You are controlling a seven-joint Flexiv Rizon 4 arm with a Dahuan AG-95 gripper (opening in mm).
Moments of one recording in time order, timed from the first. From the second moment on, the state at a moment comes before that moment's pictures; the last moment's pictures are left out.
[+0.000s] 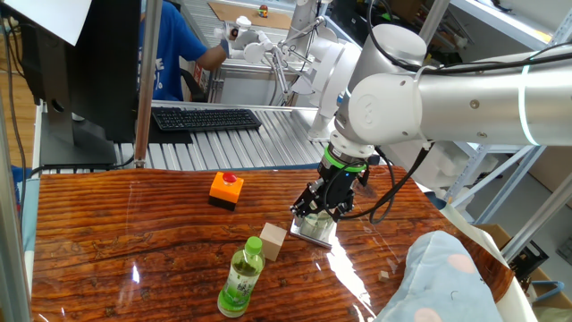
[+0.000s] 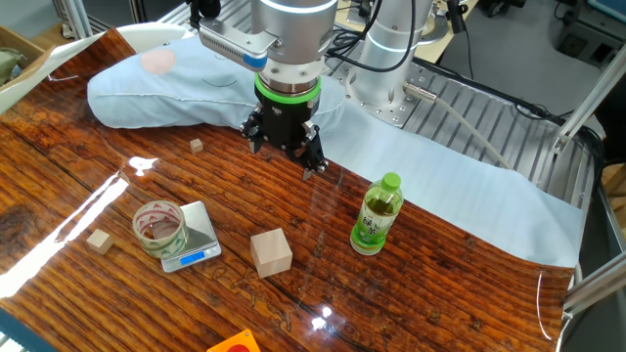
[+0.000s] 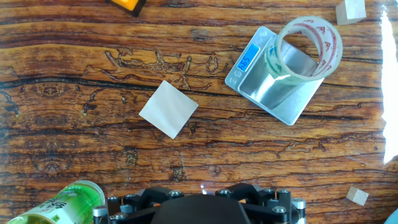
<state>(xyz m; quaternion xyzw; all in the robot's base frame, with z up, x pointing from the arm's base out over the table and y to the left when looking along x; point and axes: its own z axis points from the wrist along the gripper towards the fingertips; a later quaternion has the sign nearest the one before) 0.500 0.000 0.170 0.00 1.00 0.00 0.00</state>
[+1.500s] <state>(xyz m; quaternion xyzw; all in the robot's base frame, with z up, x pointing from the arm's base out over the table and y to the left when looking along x) 0.500 0.000 0.170 0.12 0.99 0.00 0.03</state>
